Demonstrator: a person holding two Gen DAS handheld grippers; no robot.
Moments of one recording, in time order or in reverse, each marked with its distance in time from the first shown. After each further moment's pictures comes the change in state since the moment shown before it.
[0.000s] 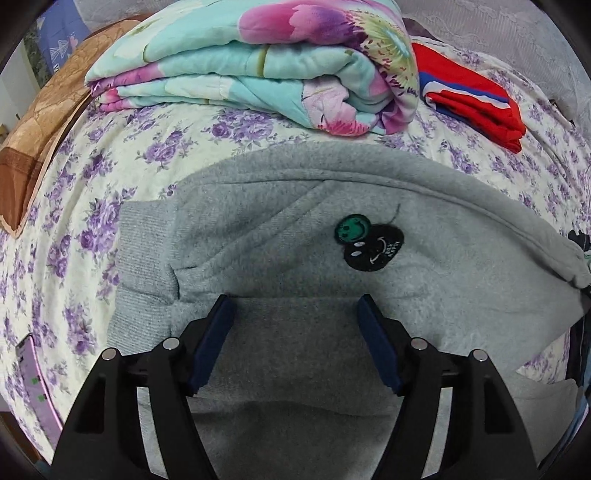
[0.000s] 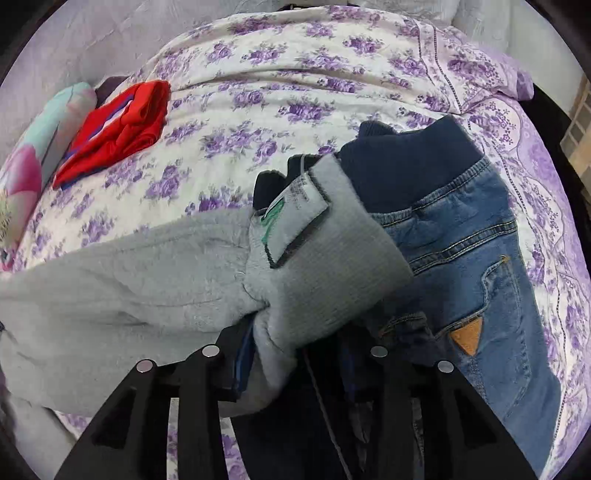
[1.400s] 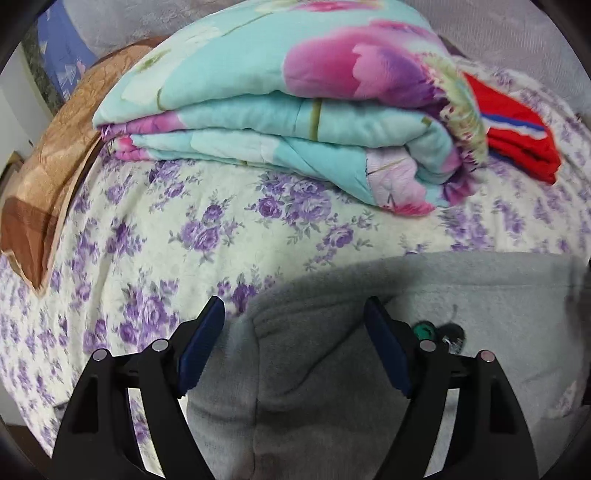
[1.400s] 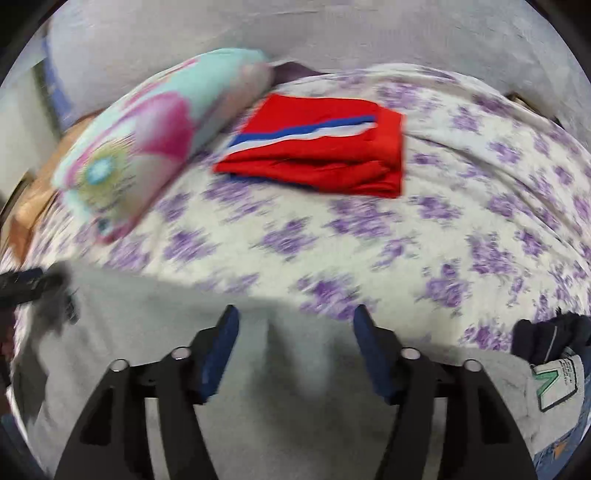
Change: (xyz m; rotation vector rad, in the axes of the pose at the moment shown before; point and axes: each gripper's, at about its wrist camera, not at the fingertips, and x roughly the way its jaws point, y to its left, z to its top) left arm 0.014 0.031 0.065 0.007 -0.053 0.082; right arm -0.020 0.207 0.038 -0.389 -0.051 0.329
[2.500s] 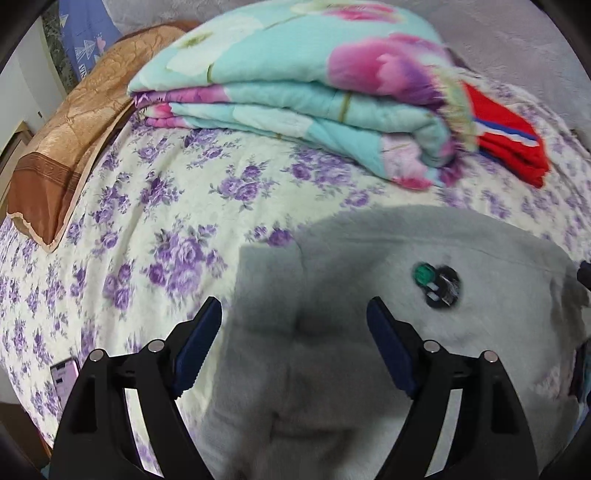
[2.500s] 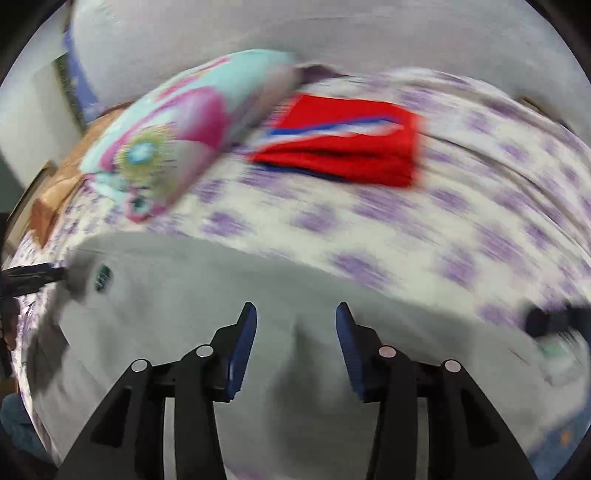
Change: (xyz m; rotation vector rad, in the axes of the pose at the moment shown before) left arm -0.039 0.028 -0.039 -0.048 0.000 -0.027; right arm -0.034 -0.017 -0.026 0.016 -0.012 0.022
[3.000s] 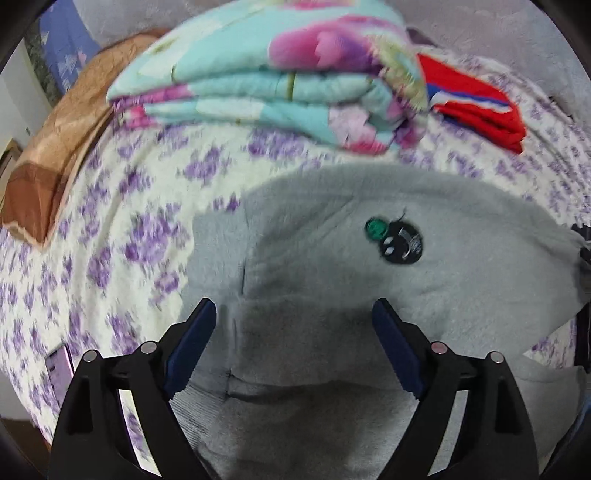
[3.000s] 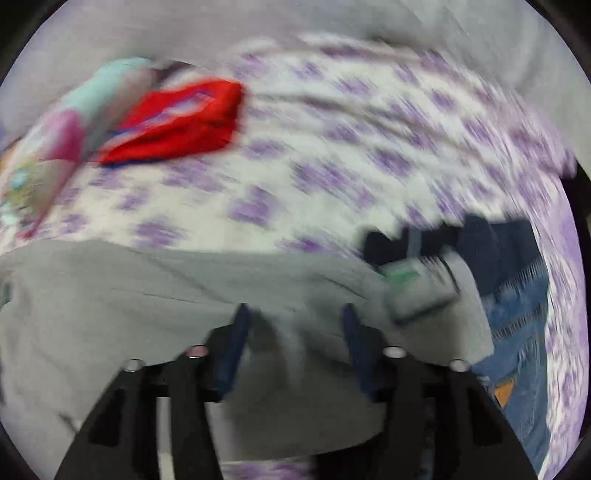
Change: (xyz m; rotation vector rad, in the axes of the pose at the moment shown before) left arm -0.005 -0.027 -0.030 0.090 -0.004 -0.003; right arm -0.009 -0.094 -0.039 0.142 0.000 -0.279
